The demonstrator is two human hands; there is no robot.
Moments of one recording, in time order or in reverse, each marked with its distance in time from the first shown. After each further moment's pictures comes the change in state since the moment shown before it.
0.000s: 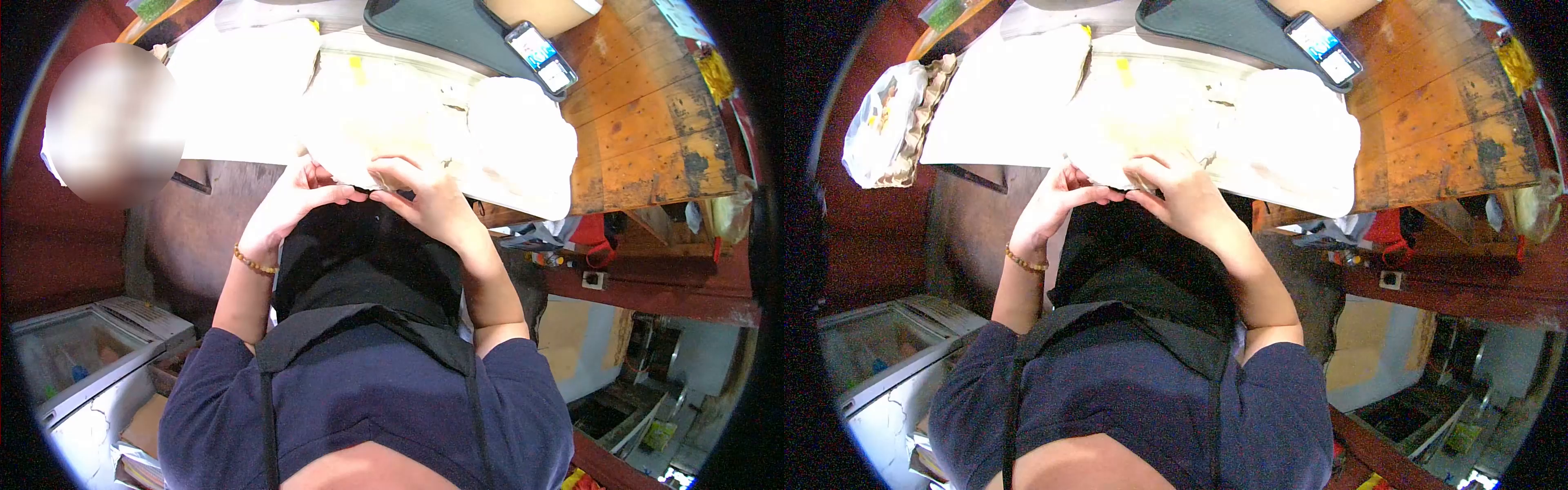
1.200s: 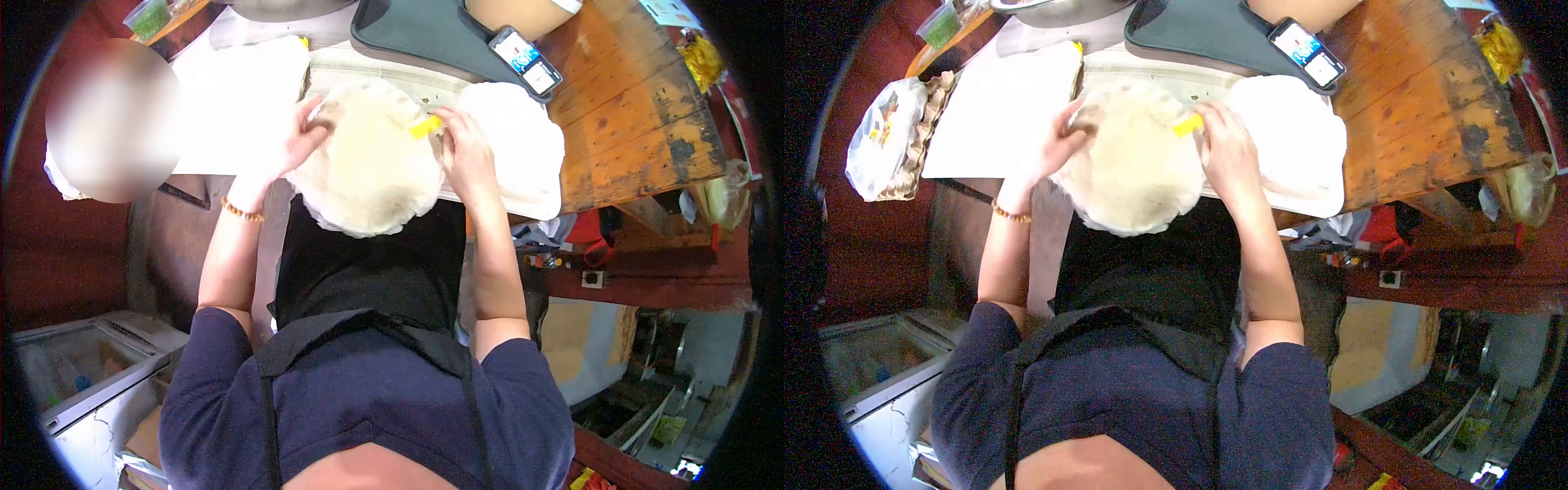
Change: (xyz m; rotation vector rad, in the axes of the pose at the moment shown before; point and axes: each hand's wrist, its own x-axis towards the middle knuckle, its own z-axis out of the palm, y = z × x) left_hand 0.059 0.043 -0.027 0.913 0.292 -0.063; right_hand 0.004 0.064 -0.033 -0.341 0.350 0.214
